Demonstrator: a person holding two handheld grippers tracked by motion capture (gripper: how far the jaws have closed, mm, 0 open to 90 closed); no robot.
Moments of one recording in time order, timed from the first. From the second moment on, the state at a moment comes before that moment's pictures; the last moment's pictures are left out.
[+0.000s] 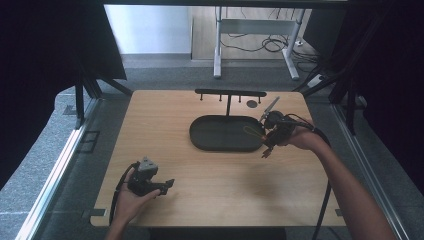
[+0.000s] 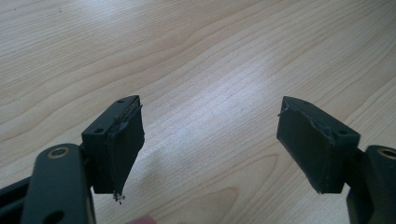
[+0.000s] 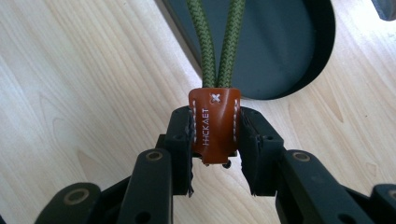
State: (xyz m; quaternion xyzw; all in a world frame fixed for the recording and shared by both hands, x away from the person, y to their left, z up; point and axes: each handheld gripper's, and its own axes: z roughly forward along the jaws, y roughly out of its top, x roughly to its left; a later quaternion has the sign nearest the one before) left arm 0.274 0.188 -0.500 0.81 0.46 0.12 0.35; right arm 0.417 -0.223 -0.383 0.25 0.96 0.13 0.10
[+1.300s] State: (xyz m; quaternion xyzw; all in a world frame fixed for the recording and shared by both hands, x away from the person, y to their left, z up) left arm 0.276 0.195 -0.499 0.81 0.46 0.12 0.35; right arm 0.470 -0.200 -0.373 0.26 0.95 0.12 0.10
